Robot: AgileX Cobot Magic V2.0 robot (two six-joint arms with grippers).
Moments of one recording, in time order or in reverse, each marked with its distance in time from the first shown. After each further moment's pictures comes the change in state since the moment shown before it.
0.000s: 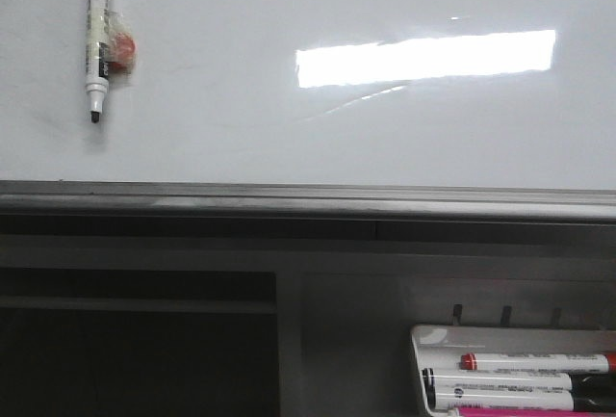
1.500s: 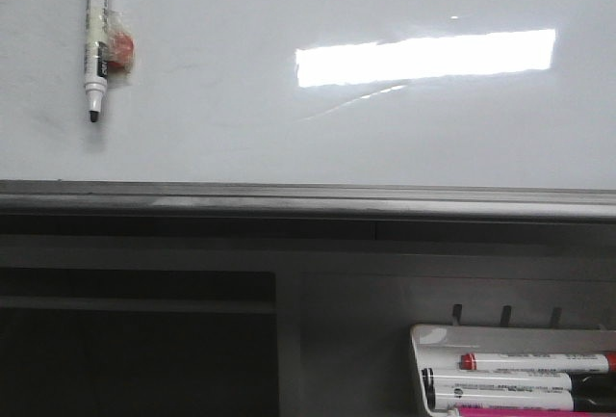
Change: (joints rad) left arm 0.000 0.000 -0.002 -0.932 -0.217 -0.002; right arm 0.000 0.000 0.000 0.341 -0.460 0.016
